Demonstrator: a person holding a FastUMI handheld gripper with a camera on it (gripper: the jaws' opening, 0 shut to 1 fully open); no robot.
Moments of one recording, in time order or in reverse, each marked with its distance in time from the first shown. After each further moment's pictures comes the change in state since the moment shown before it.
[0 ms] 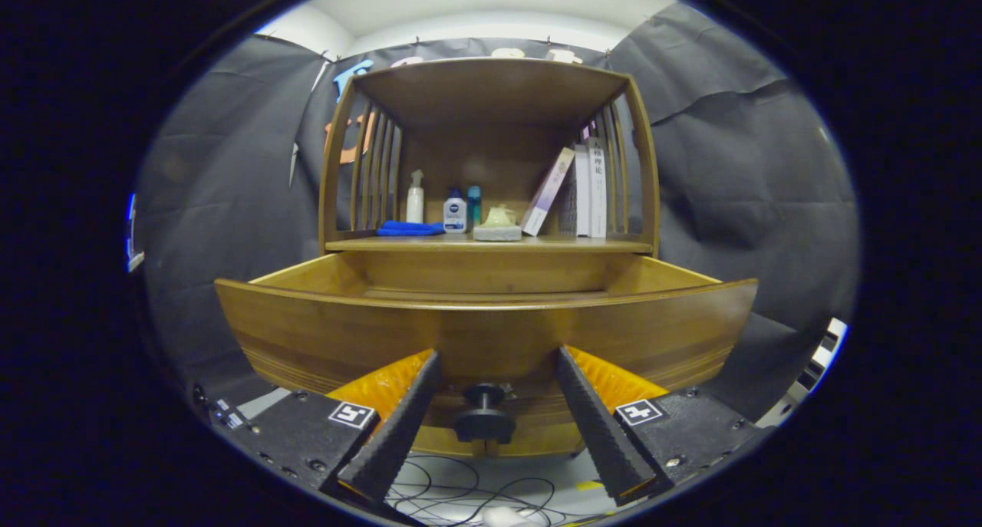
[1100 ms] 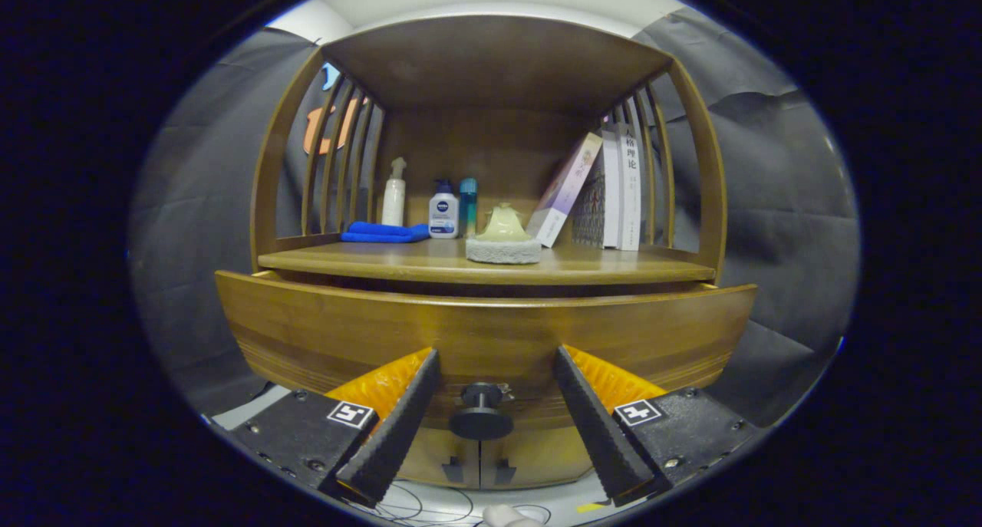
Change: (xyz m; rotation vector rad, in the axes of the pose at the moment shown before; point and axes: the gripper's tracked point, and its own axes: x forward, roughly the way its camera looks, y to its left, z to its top) arm 0.153 0.008 0.037 -0.015 0.008 -0.024
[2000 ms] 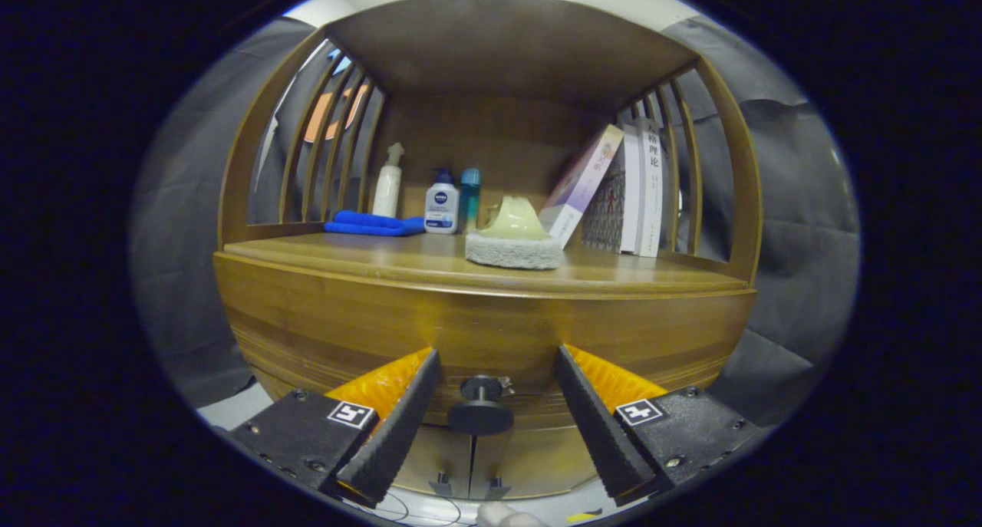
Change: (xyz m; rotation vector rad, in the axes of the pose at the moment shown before) arm 0.042 0.001 -0.001 -0.080 0.023 -0.014
